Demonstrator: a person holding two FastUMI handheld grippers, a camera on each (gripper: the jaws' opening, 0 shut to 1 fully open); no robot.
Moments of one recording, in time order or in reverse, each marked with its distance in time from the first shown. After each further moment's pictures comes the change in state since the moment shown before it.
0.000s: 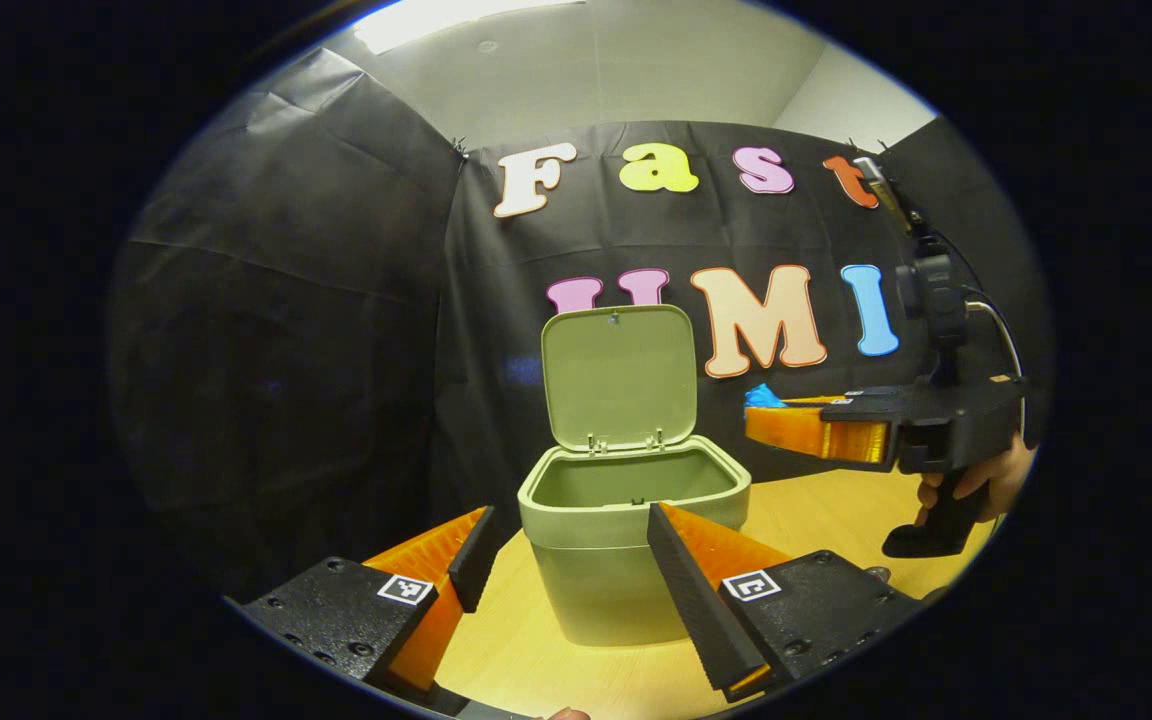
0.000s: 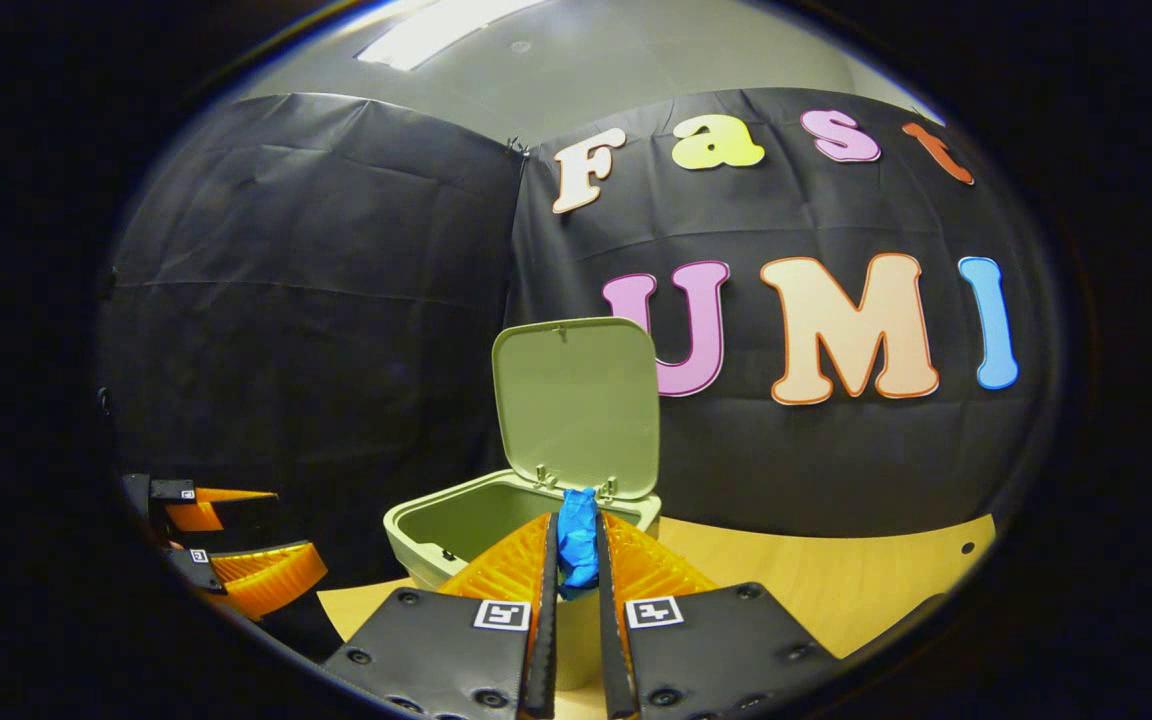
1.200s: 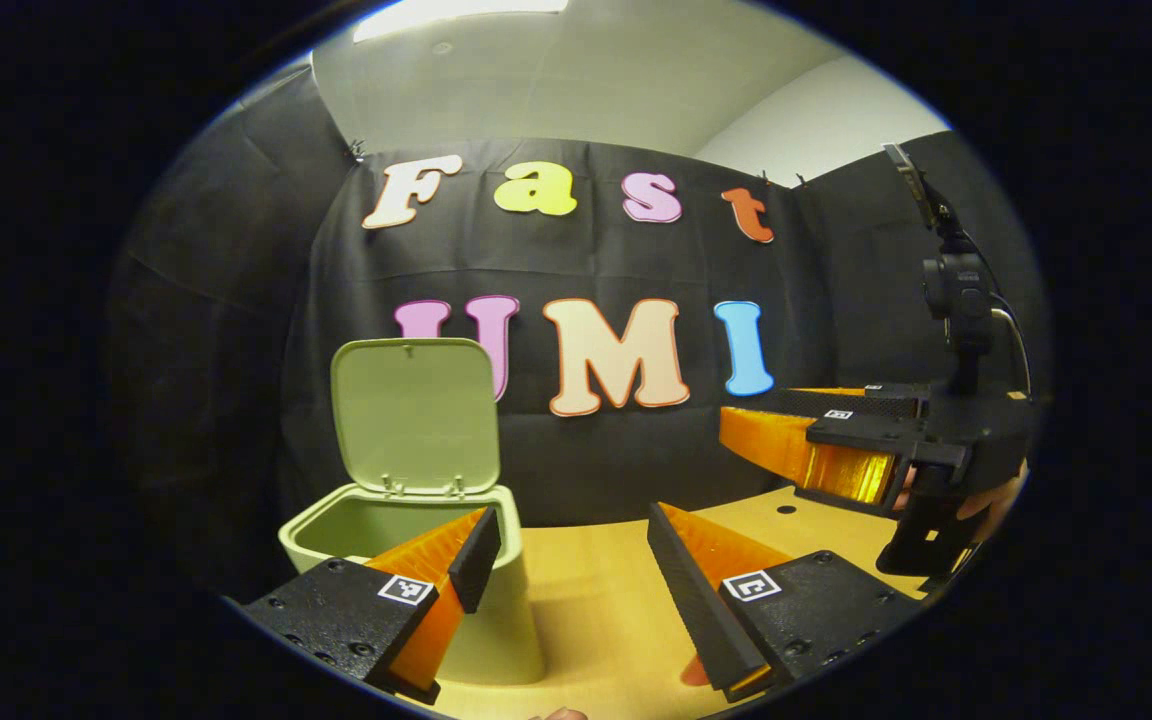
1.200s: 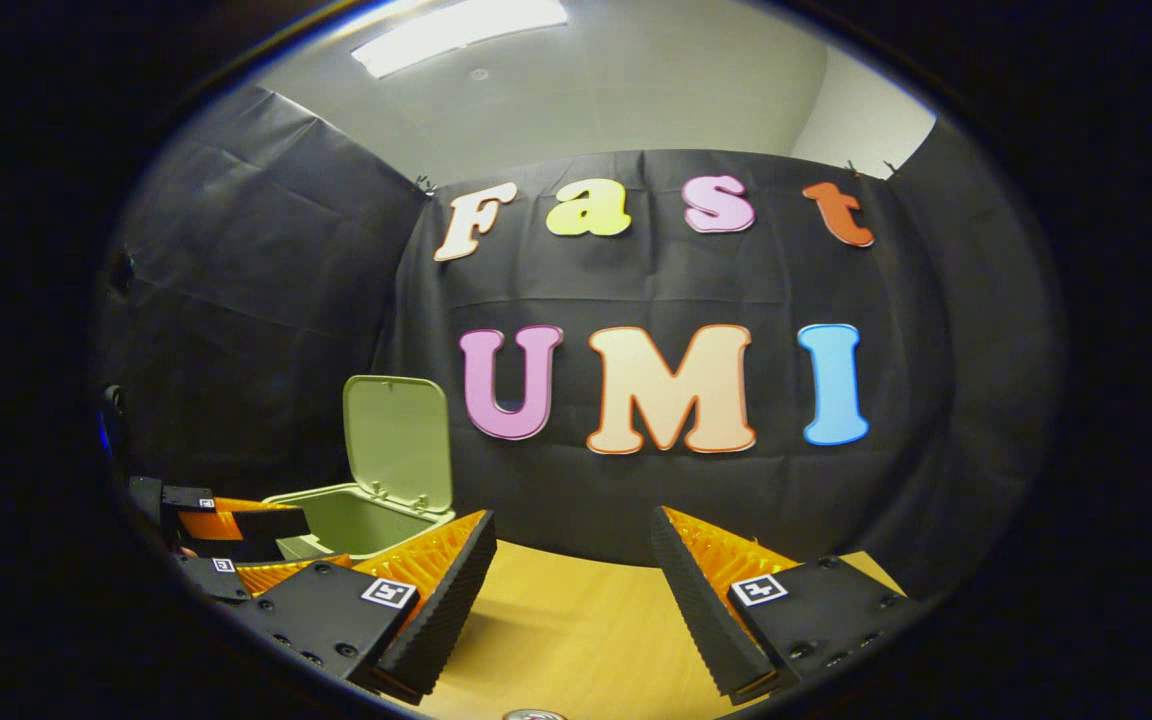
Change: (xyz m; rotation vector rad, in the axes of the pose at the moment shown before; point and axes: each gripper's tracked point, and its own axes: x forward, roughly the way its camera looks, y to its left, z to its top) left arm 0.026 -0.198 0.038 -0.059 -0.093 -0.384; right arm -0.154 -0.177 0.063 -0.088 -0.154 -0.403
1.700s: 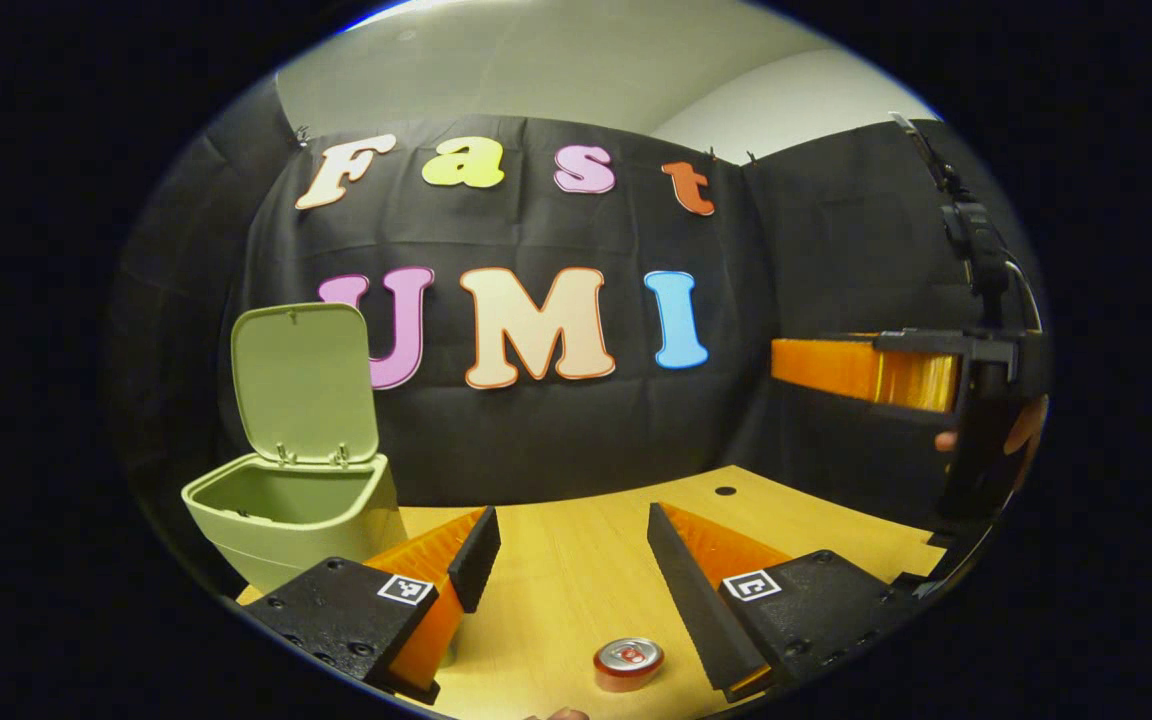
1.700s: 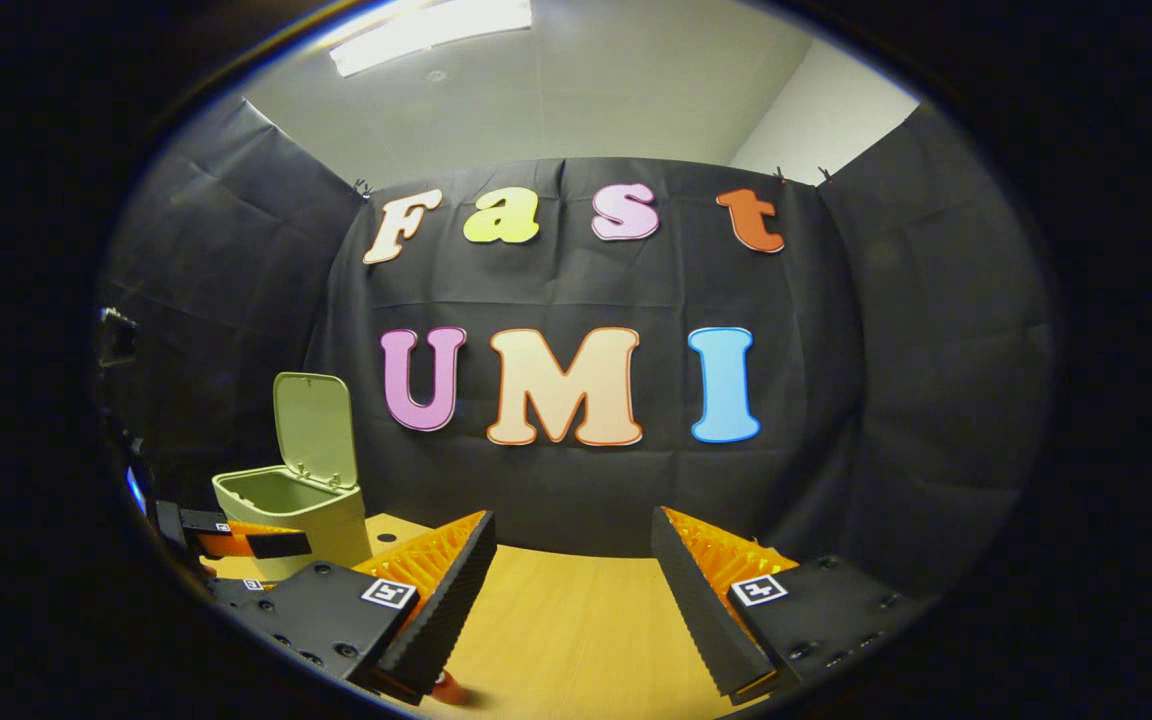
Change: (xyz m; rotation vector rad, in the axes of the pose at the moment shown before) left arm 0.017 -0.094 -0.049 0.004 0.091 -0.118; right arm -0.073 -0.128 0.009 -0.021 0.023 -0.168
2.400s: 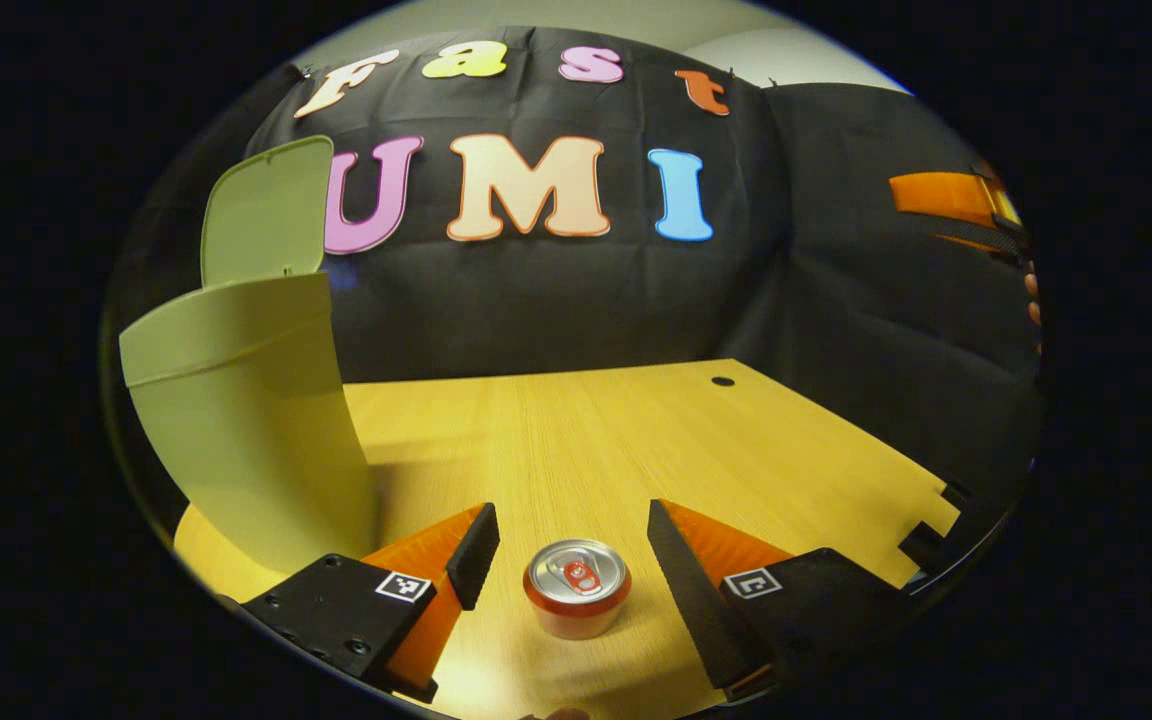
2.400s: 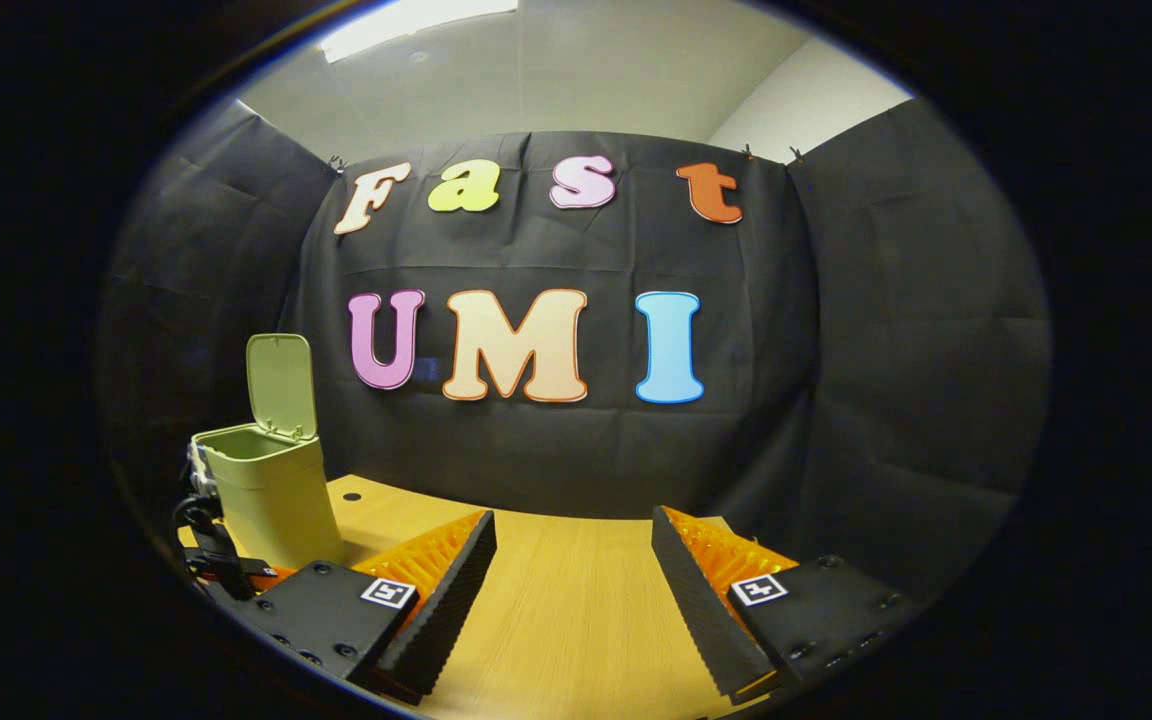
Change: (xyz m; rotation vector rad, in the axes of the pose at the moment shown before) left arm 0.010 -0.032 -0.157 -0.087 0.329 0.022; right arm -0.039 -0.076 -0.031 -0.030 0.108 -0.057
